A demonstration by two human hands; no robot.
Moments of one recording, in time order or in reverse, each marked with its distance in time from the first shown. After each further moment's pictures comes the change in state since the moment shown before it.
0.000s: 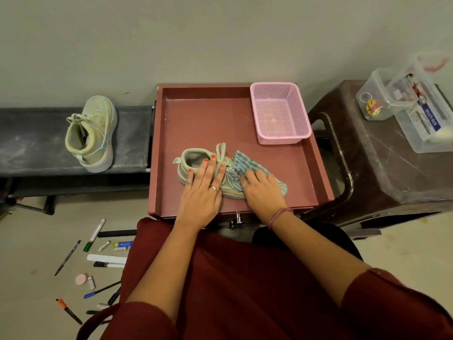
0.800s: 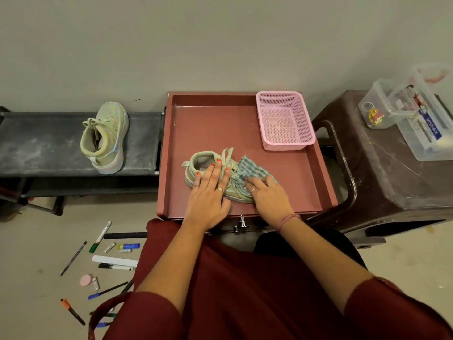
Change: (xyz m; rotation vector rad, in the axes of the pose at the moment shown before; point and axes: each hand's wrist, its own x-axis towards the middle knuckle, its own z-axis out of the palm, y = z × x) left_hand 0.004 0.003 -0.010 -0.029 -0.095 -0.051; right_hand -0.002 0.005 0.005 0.237 0.008 -0.022
